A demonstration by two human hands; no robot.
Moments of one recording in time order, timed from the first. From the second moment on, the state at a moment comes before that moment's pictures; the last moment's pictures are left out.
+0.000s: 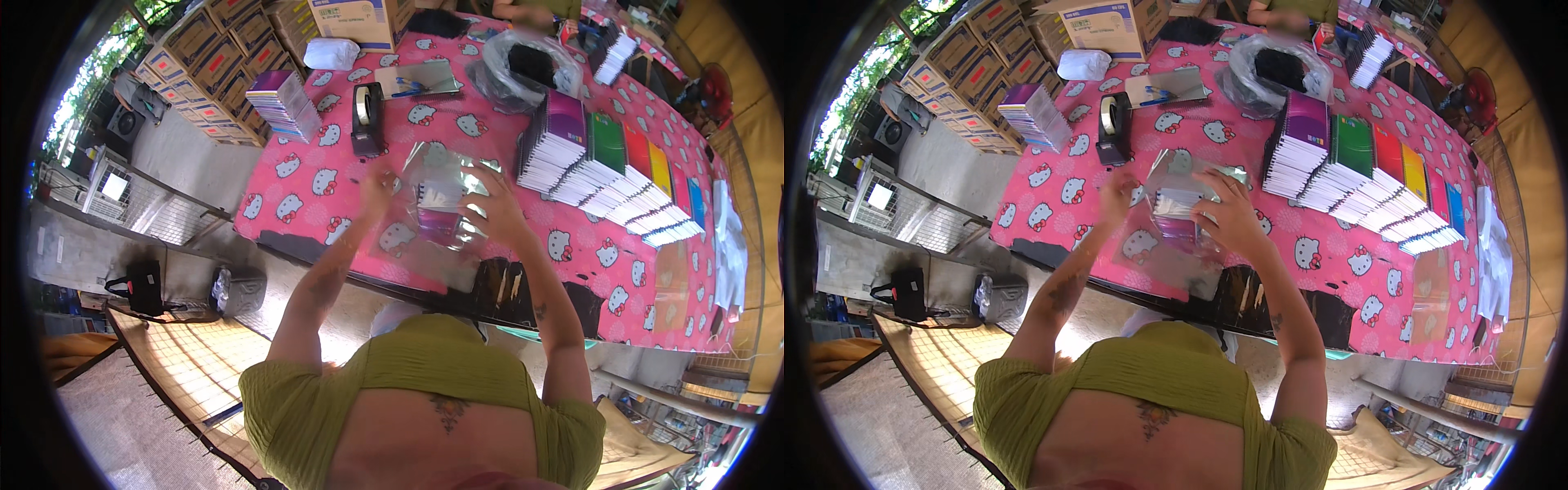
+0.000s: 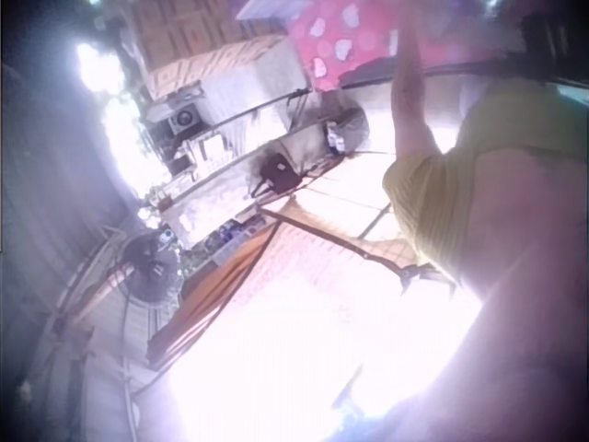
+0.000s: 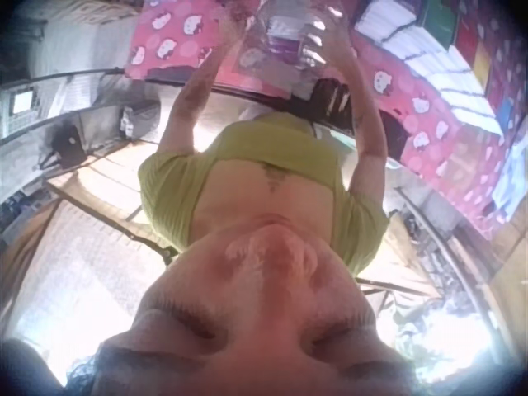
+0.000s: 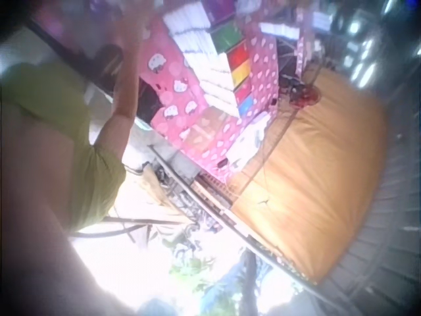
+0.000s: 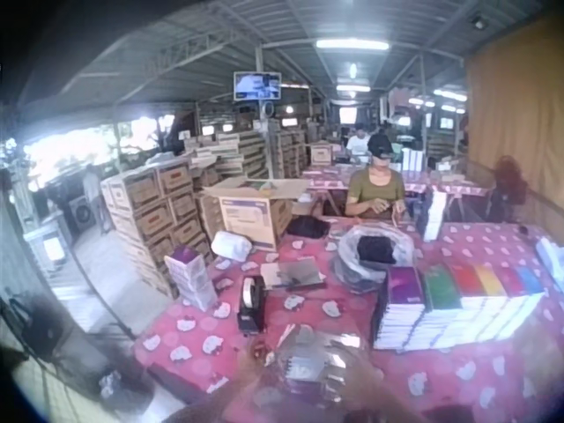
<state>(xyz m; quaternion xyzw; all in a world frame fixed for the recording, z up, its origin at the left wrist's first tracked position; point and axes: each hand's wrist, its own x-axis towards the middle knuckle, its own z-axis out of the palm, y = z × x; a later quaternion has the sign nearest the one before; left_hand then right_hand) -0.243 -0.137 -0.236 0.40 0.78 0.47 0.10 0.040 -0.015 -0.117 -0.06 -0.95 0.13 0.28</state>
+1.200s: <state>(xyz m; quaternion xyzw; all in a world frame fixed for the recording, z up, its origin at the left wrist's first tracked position) -0.262 -0.130 -0.103 0.73 0.47 0.42 0.26 0.002 -0.079 -0.073 -0.29 -0.90 0.11 0.32</state>
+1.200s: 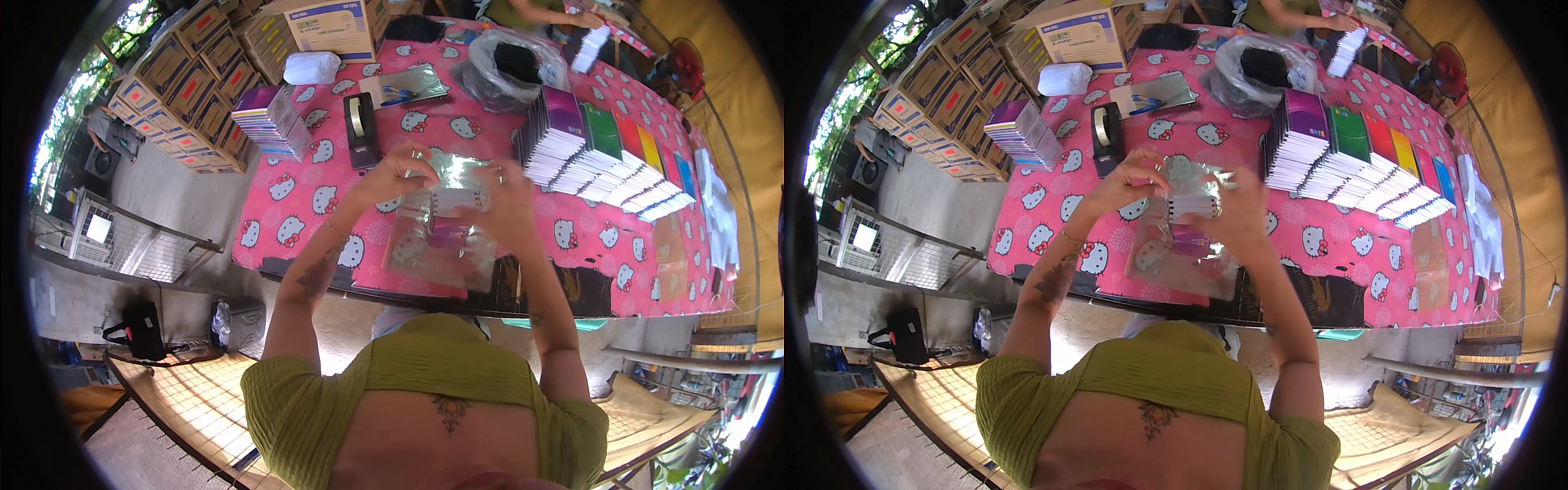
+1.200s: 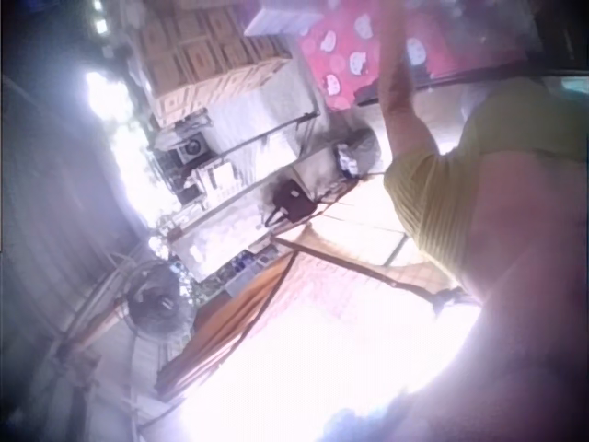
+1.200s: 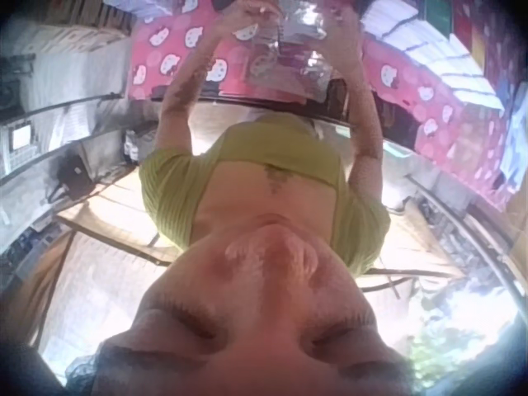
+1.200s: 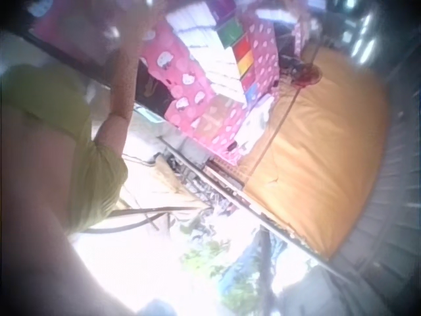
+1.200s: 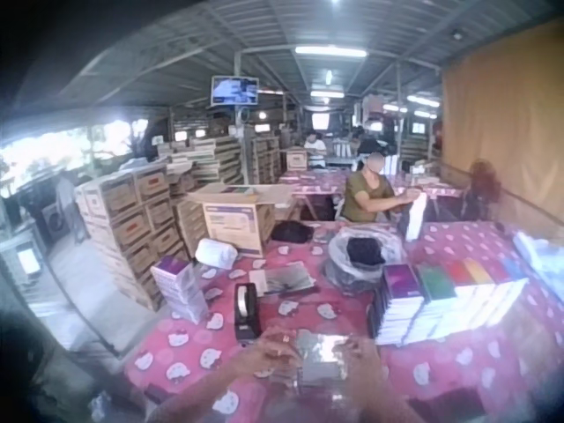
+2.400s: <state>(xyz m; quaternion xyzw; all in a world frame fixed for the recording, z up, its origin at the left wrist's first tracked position) -0.201 -0.150 -0.129 0.82 0.47 0.31 0.00 0.015 -0.050 -0.157 -0.12 -0.92 0.17 0.34</state>
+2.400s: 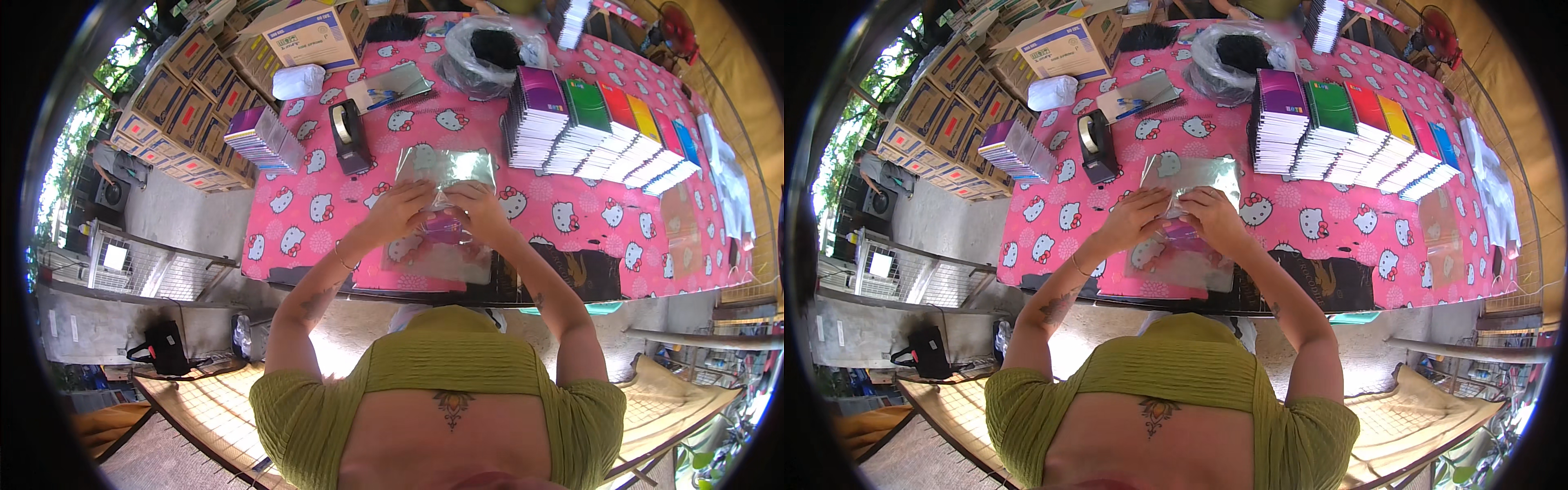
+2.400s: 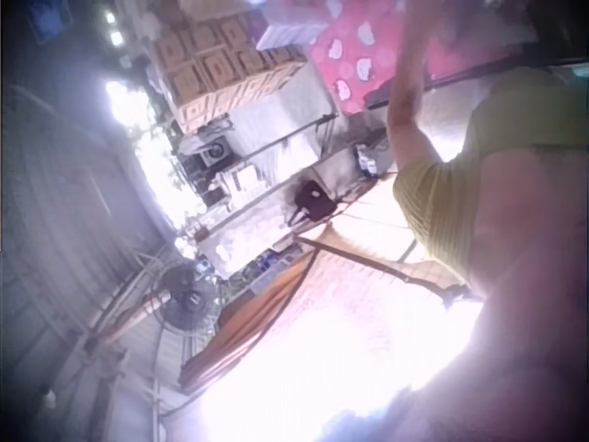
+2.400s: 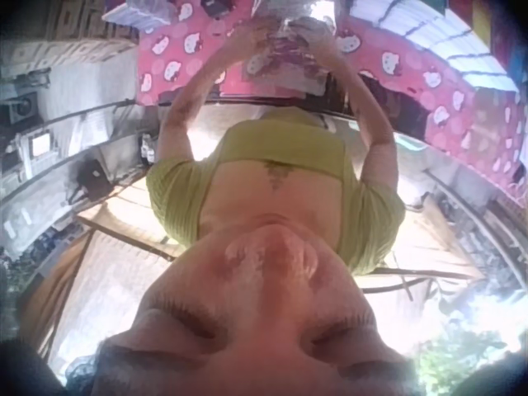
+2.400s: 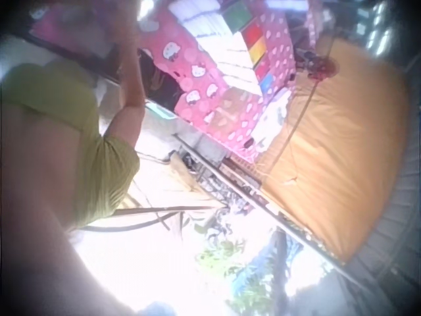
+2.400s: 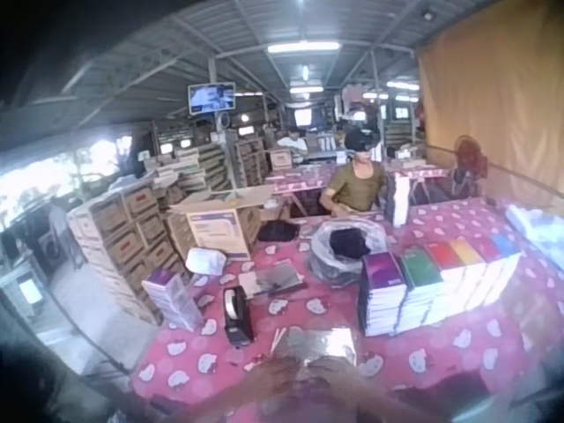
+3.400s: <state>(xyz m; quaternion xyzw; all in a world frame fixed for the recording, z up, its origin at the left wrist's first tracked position) -0.352 -0.086 -0.218 0.20 0.59 0.76 0.18 -0.008 -0.057 -0.178 -0.41 -0.68 0.47 0.39</state>
